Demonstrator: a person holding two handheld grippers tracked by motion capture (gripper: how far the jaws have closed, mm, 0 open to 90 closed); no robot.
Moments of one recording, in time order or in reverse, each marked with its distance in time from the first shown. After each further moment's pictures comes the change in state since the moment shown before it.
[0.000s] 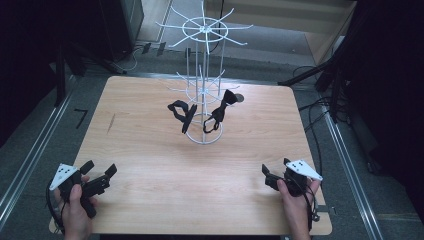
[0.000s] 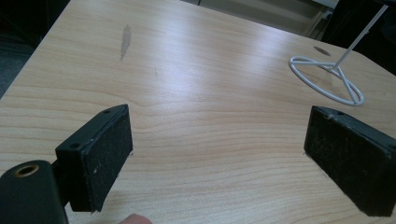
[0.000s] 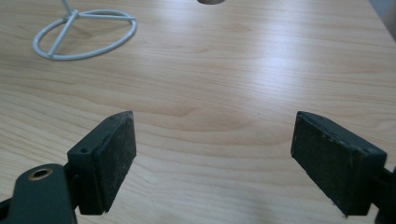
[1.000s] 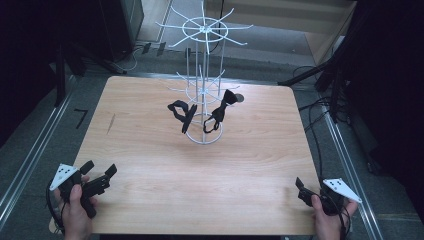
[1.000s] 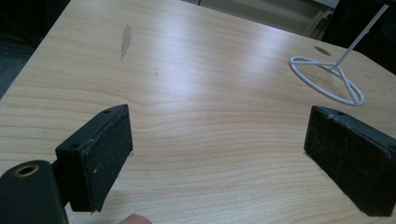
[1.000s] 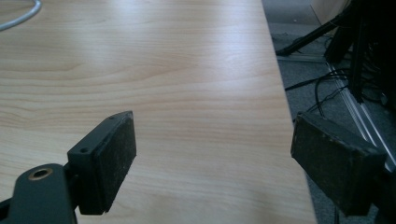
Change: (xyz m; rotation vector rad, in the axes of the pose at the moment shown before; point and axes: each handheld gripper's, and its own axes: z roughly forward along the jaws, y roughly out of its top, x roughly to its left) left arm 0.000 0.000 0.000 0.001 0.001 -0.001; right arm -0.072 -0.039 -0.058 0.007 -0.175 0.076
